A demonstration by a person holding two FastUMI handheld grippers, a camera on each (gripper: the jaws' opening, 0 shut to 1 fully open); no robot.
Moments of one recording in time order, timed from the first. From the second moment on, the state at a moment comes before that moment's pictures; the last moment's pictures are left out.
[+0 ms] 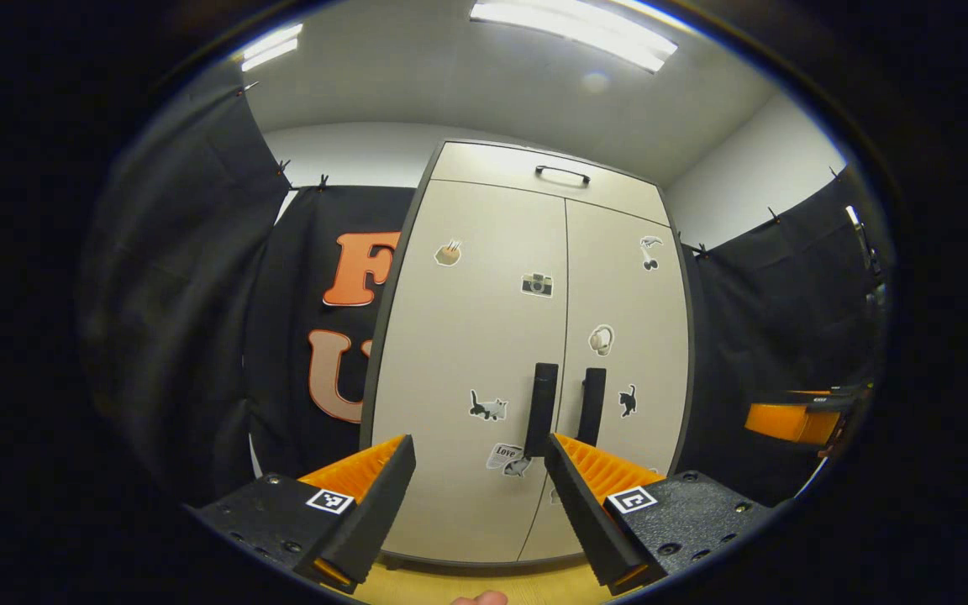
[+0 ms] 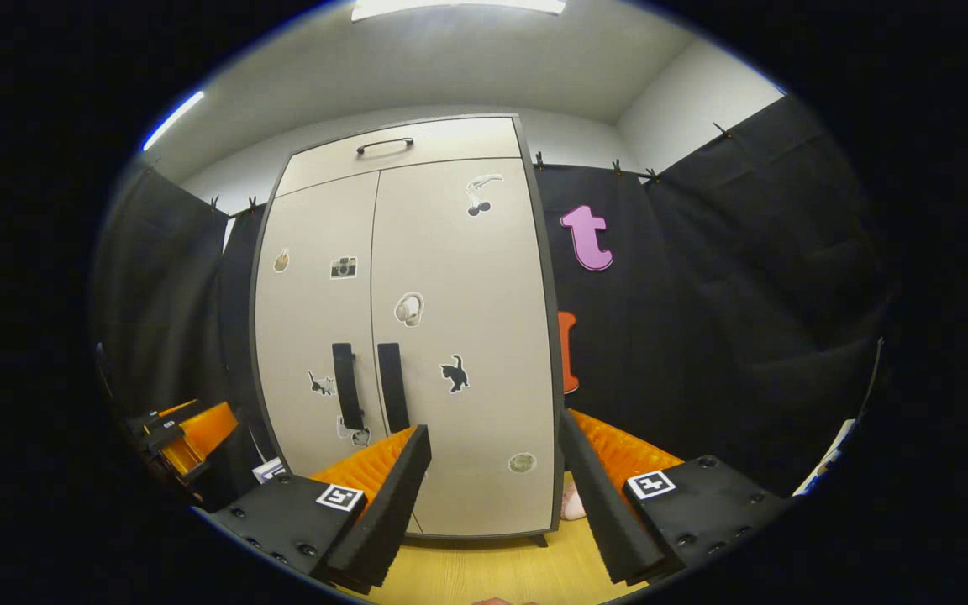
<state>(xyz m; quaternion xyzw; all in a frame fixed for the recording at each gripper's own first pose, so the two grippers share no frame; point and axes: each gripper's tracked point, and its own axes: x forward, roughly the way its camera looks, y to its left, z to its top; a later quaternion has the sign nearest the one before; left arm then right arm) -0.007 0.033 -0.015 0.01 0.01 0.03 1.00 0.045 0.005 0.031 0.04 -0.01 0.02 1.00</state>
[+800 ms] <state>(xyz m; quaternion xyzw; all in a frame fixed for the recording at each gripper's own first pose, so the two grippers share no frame) -0.019 0.078 -0.046 0.00 0.04 0.06 1.00 0.198 0.113 0.031 0.00 0.00 0.10 0.99</state>
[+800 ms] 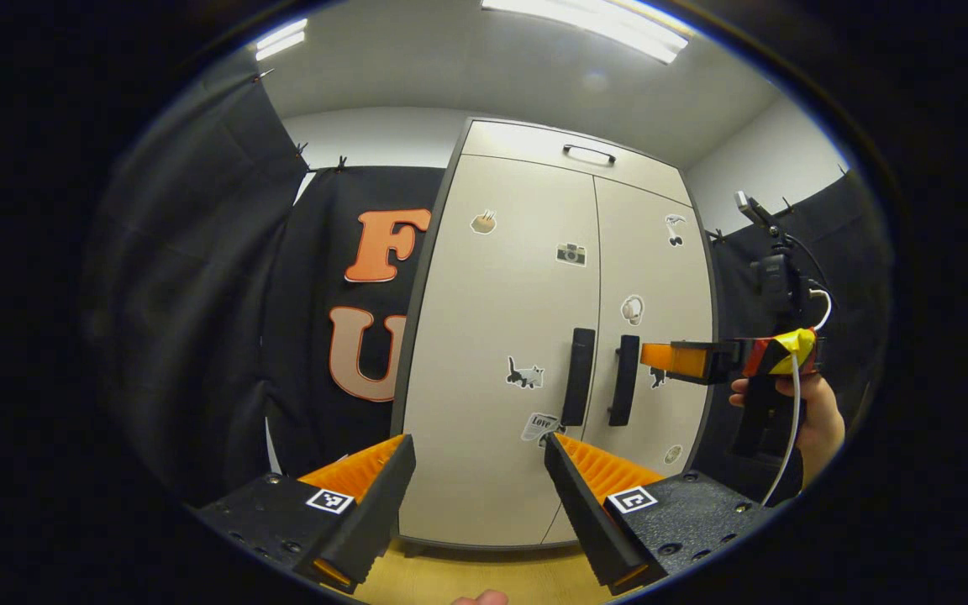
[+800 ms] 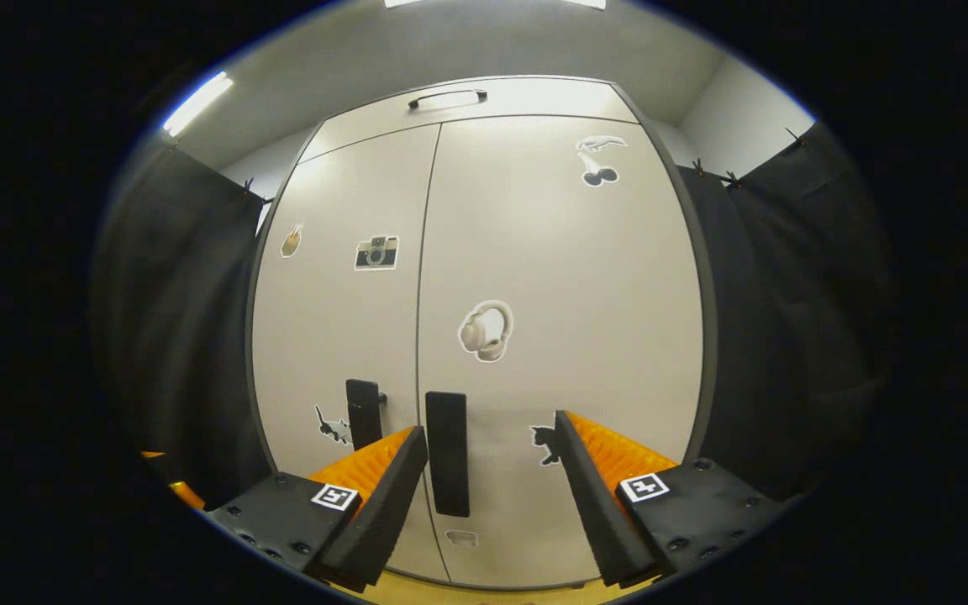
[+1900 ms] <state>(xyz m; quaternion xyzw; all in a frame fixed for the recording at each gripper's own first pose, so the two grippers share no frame) -0.014 0.087 -0.058 -0.01 0.04 0.05 1.00 0.226 0.138 -0.007 0.04 0.04 0.14 0.99</state>
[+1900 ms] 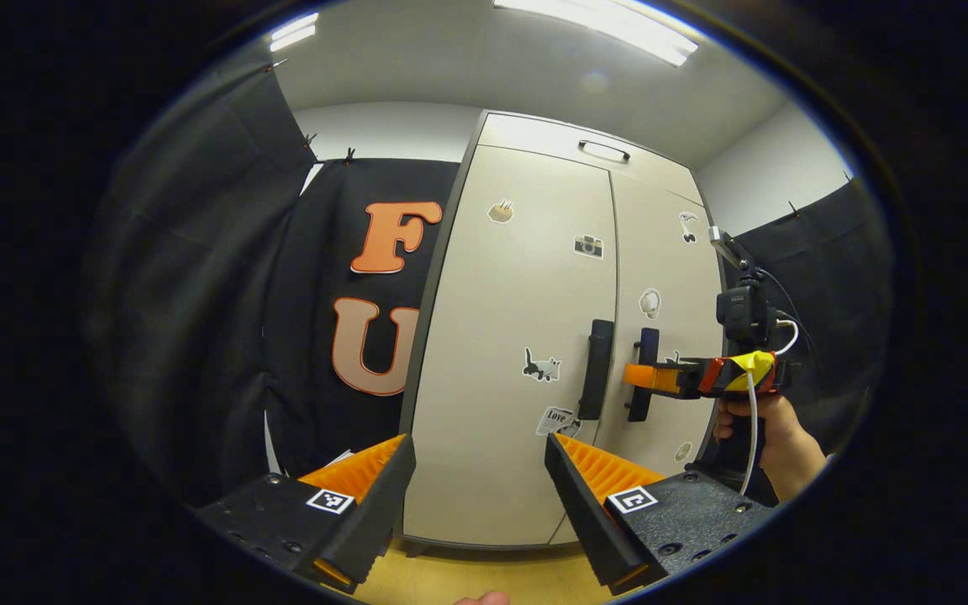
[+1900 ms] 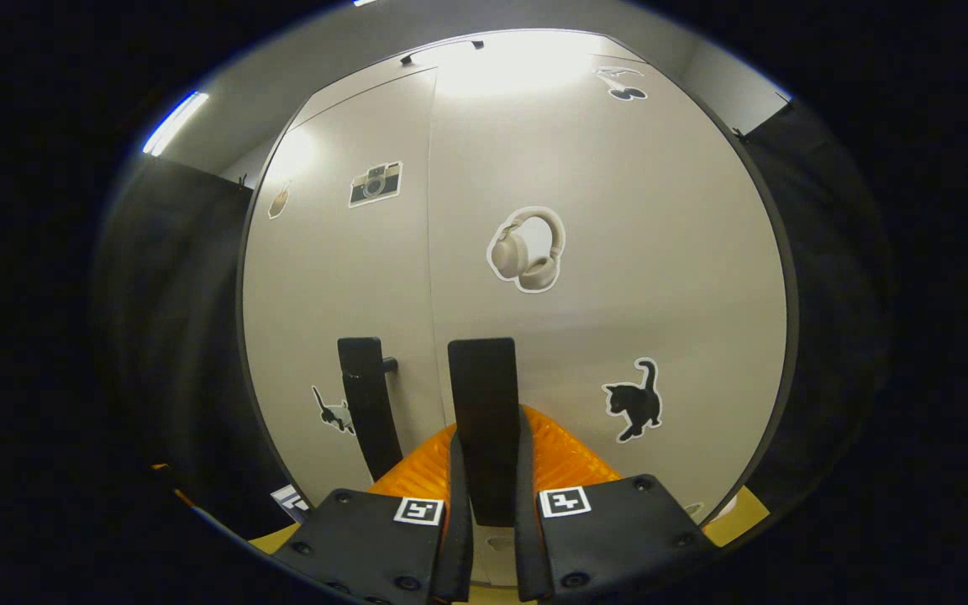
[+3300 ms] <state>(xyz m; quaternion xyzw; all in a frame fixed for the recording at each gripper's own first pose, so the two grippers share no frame) -0.010 -0.002 -0.060 -0.03 0.03 0.00 1.00 0.087 0.002 0.008 0.02 0.05 0.21 0.98</state>
